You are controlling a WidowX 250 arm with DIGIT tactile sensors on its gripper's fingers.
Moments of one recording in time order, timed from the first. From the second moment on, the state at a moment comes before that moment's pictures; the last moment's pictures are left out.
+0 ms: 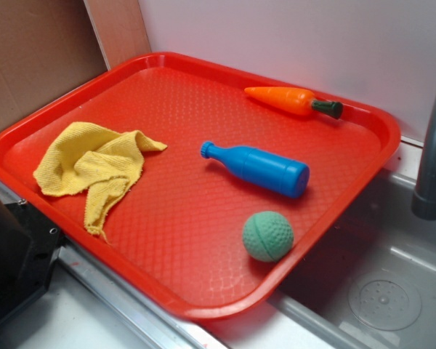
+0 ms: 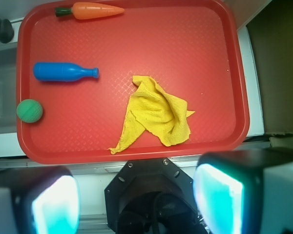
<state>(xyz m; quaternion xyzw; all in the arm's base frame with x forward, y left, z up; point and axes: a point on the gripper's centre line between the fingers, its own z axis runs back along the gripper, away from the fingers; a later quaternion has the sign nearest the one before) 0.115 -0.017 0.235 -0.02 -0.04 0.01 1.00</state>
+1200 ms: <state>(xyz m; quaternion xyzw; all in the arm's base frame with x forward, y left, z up) 0.182 -0.025 0.191 -0.08 -0.11 -0.30 0.94</state>
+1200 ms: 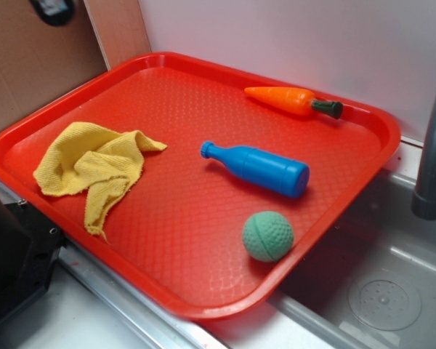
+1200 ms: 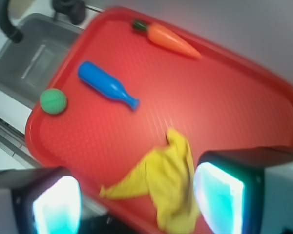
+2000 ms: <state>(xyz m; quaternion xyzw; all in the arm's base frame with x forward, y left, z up) 0.251 -0.080 0.095 -0.12 -0.15 -0.59 0.79</state>
